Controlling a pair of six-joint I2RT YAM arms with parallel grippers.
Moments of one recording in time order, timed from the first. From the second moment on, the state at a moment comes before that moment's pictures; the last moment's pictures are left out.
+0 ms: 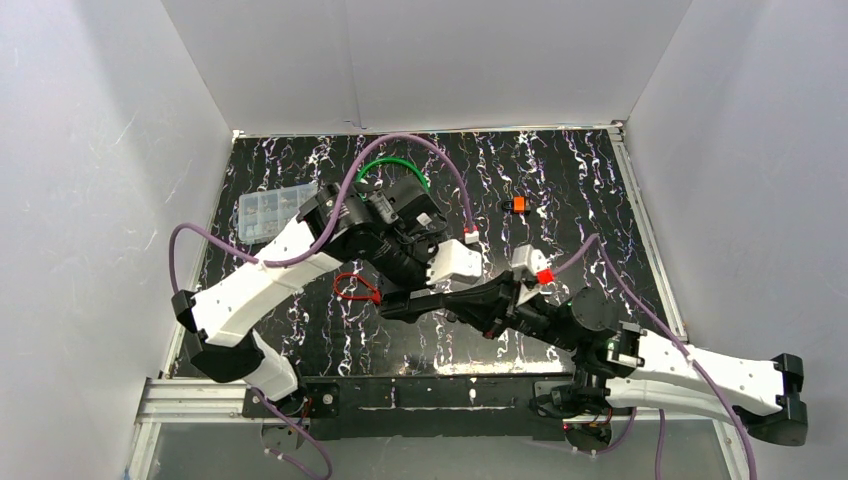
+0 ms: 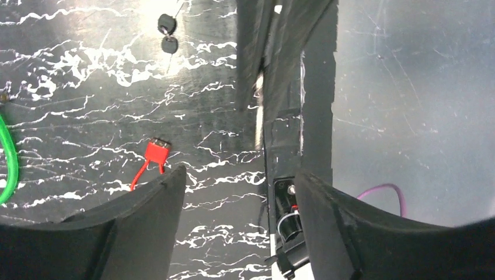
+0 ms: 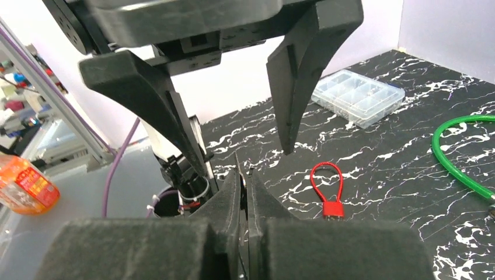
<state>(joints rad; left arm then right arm) -1.07 1.54 1.95 -1.59 0.35 0.51 1.30 0.62 0.55 0.27 0.03 0.24</state>
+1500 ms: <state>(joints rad) -0.33 1.68 0.99 -0.75 0.55 1.49 1.29 0.37 0.49 -0.06 0.29 0.39</state>
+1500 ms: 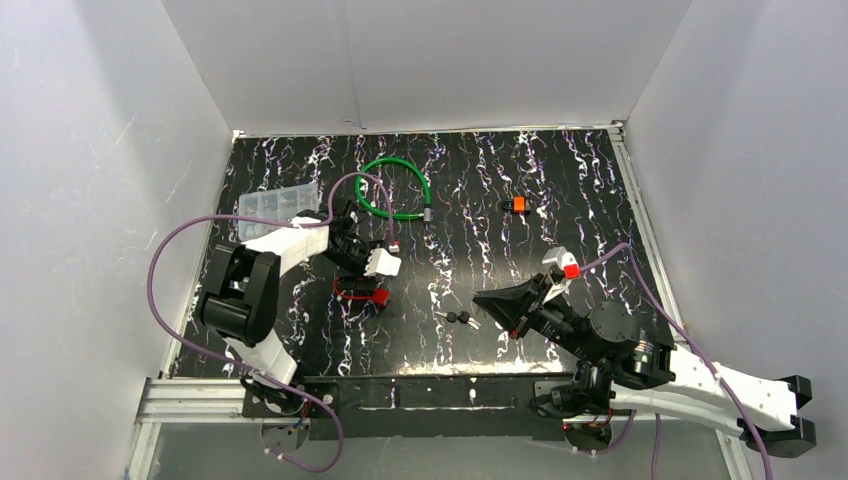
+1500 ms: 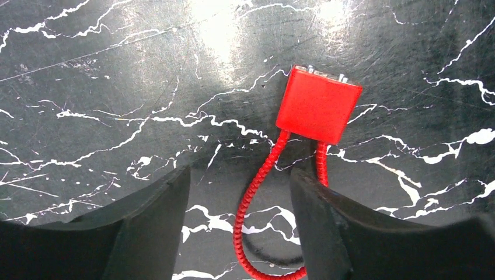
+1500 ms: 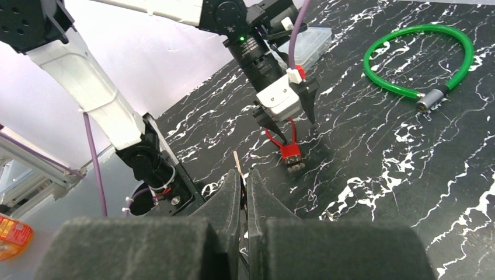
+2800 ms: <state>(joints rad) -0.41 1.65 0.96 -0.86 0.52 1.24 1.29 0.36 0.49 -0.09 0.33 0.39</state>
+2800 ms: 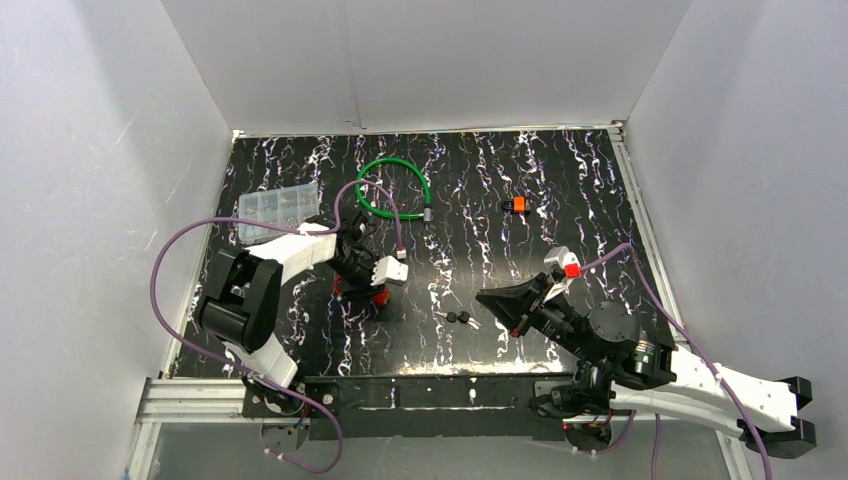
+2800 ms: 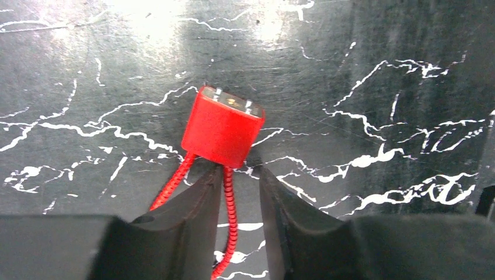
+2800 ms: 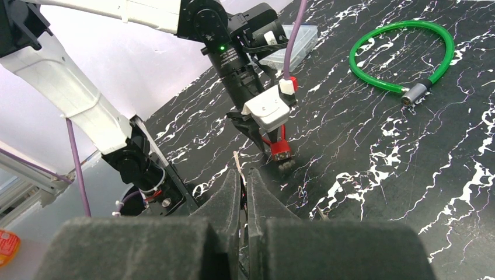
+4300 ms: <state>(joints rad) -0.63 1.05 1.31 -0.77 0.96 1.05 1.29 0.64 0.78 -0.06 0.06 0.28</state>
